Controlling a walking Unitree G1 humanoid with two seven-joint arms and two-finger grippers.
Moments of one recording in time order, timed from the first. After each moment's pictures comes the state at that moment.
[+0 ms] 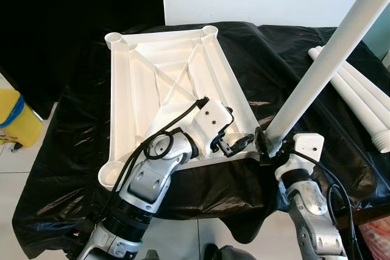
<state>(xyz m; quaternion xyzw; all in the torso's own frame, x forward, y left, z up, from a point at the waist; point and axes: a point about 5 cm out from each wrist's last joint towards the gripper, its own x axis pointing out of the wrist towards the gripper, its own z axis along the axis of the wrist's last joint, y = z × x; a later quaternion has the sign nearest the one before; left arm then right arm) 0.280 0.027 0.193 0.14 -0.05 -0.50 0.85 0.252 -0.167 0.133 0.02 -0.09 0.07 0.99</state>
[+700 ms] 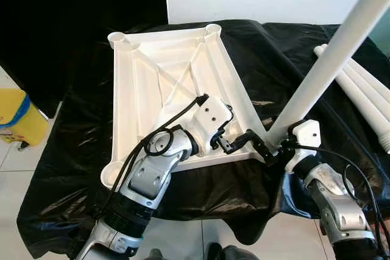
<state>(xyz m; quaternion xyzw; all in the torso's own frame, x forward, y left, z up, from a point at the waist) 0.286 0.027 0.197 0.15 -0.05 -0.50 0.85 0.279 -0.183 0.138 -0.07 -0.08 0.25 0.96</state>
